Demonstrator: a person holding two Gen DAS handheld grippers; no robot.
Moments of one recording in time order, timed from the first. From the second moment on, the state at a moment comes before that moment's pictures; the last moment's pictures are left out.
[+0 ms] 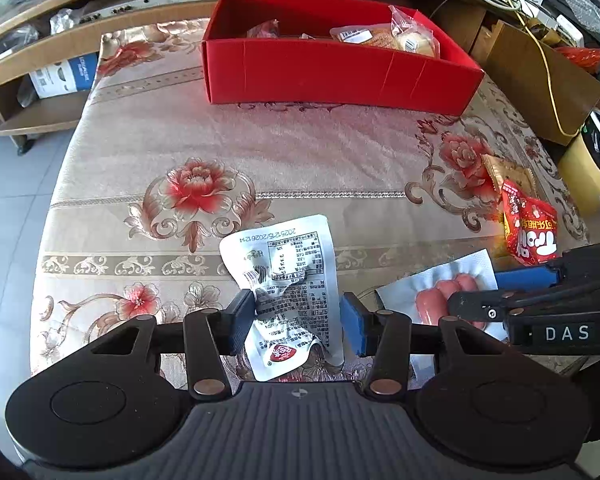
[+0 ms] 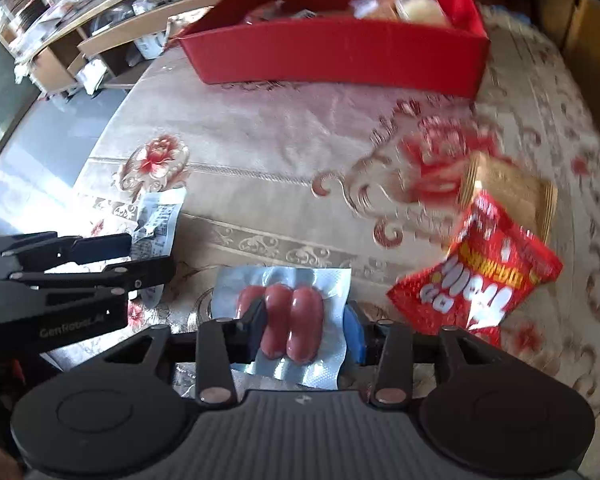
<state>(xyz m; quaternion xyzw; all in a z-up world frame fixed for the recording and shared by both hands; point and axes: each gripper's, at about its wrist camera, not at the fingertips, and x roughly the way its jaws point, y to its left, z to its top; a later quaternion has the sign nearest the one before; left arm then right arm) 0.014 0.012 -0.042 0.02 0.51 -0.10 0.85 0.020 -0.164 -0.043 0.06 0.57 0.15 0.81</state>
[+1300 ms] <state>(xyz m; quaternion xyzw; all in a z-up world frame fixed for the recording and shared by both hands) 0.017 0.014 -0.051 0.01 0.53 -0.10 0.84 0.002 -0.144 -0.042 -0.04 0.55 0.20 0.81</state>
